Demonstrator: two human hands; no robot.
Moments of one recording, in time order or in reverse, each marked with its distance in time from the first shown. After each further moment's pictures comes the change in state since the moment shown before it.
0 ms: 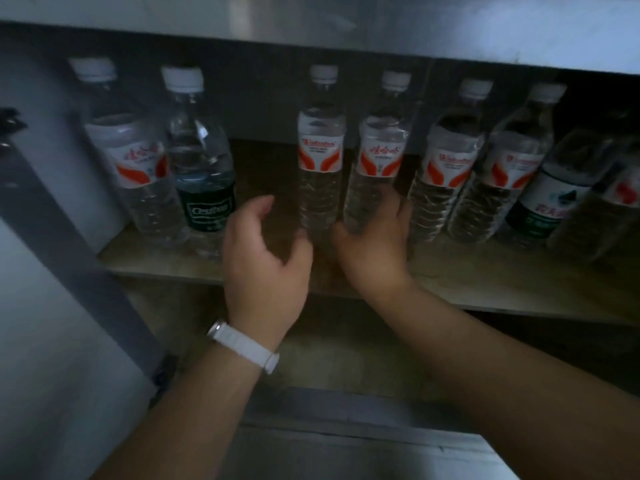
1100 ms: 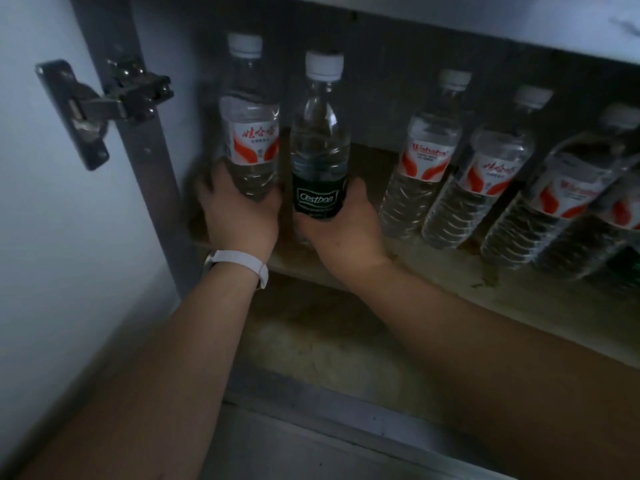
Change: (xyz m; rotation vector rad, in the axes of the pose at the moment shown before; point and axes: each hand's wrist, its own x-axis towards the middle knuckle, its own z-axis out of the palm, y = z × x) left_hand 0.098 -0.104 -0.056 0.157 0.246 -0.382; right_hand -0.006 -0.067 0.114 0.066 -0.282 -0.077
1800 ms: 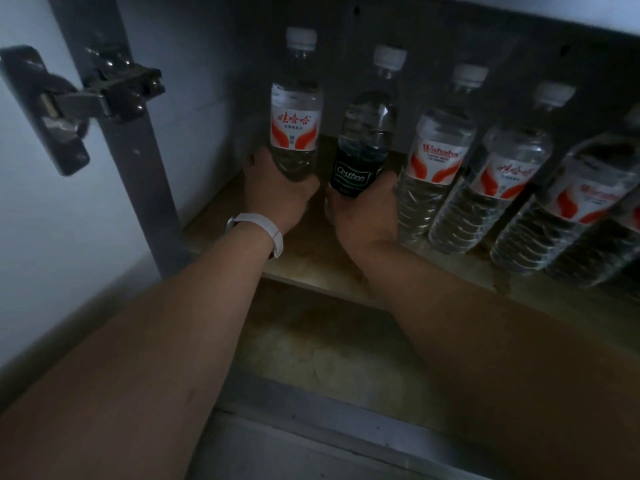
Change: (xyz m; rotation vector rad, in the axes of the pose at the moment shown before) left_hand 0.036 0.012 0.045 0.036 -0.336 0.082; right_hand 0.052 0.018 0.009 -0.100 0.287 0.080
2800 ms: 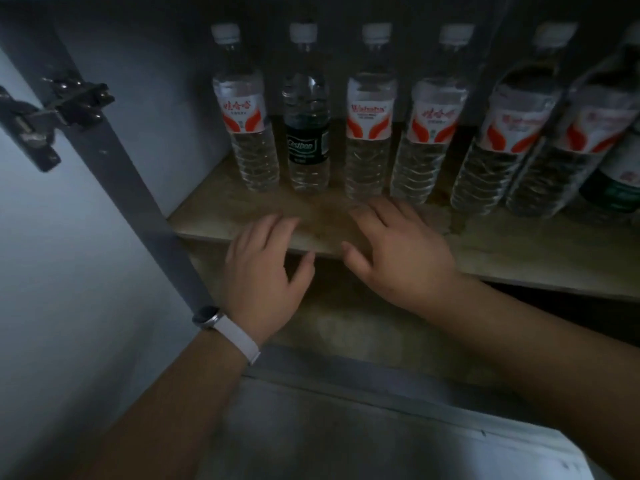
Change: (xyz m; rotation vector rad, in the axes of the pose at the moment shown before) left_hand -0.177 0.003 -0.022 0.484 -0.121 0.437; right_hand -0.074 0.071 -0.141 -0.747 -0.305 -0.615
